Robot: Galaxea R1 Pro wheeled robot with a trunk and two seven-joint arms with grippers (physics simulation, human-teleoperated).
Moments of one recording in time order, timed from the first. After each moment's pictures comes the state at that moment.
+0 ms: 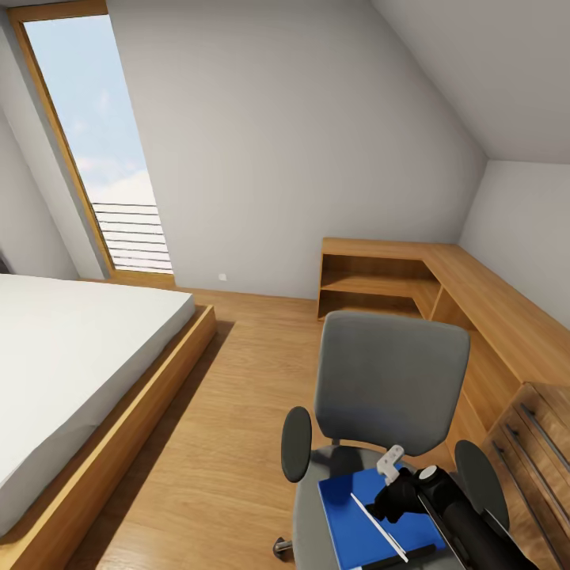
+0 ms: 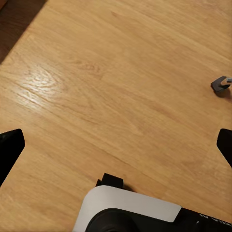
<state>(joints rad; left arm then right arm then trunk) 0.07 0.04 0.10 -0.39 0.29 -0.44 -0.08 -0.38 -0.20 0.23 -0.98 0.34 0.60 0.57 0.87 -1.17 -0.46</state>
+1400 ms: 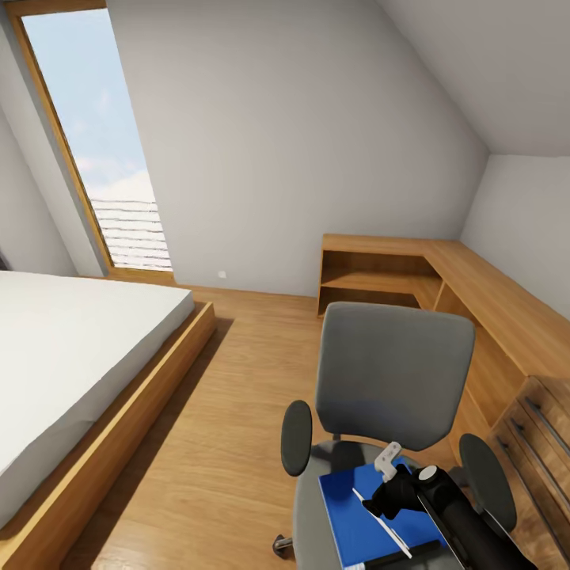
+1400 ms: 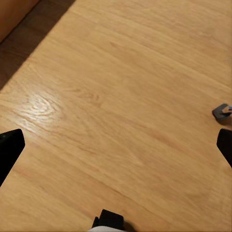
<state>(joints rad) 0.07 0.04 0.10 -0.42 0.29 -0.54 -0.08 -0.38 -0.19 0.23 -0.98 0.34 0.54 0.57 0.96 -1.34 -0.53</state>
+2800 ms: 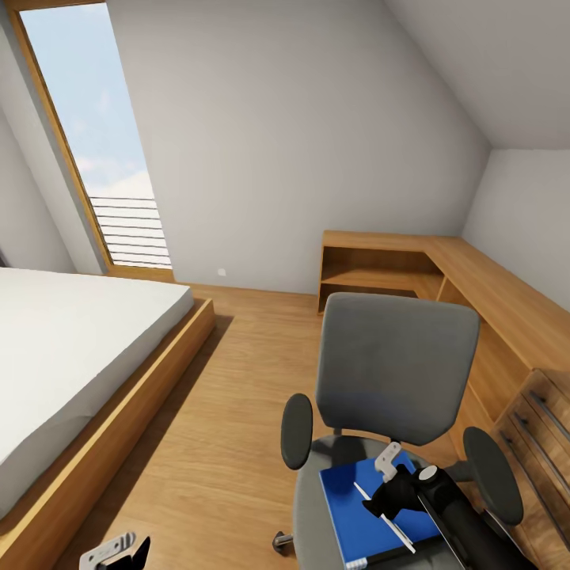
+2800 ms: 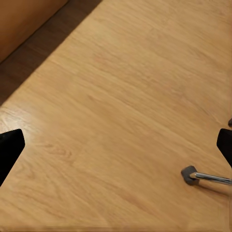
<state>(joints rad) 0.07 0.08 0.20 -1.05 0.33 0.03 -0.08 -0.38 -0.20 0.23 -0.98 0.34 0.54 0.57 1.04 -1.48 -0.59</state>
